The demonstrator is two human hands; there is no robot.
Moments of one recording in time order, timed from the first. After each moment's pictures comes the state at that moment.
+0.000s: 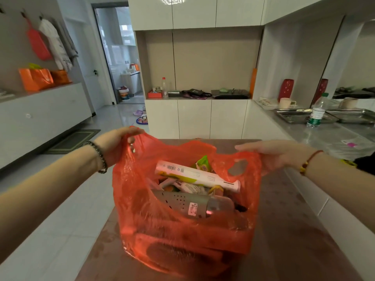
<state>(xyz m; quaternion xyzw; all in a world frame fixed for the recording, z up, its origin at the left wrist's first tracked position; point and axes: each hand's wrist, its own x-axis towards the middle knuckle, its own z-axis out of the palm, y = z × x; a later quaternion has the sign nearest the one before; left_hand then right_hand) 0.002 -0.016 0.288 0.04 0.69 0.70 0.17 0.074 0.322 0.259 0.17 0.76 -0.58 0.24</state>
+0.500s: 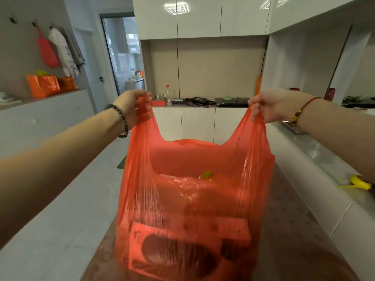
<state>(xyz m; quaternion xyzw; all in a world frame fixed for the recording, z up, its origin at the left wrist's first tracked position) -0.061 0.031 0.355 0.08 0.66 0.74 0.05 0.003 0.326 0.366 0.21 0.69 -0.69 -0.01</state>
